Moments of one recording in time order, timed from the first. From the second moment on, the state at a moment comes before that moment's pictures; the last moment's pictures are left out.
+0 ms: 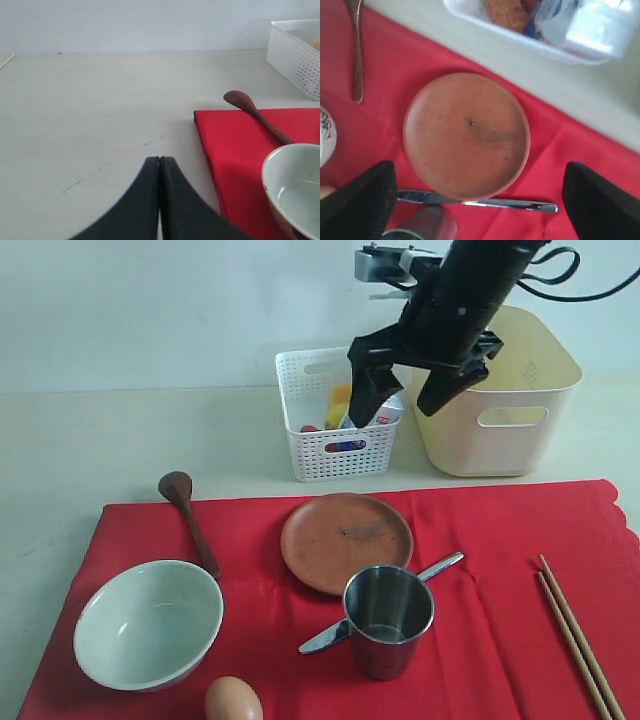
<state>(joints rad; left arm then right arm) -0.05 0.01 0.00 0.07 0.37 -0.06 0.34 1.97 -1.75 0.32 1.21 -0.23</state>
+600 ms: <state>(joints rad) -0.05 0.01 0.00 0.07 0.37 -0.06 0.64 1.67 -1.25 0.30 0.97 -0.26</state>
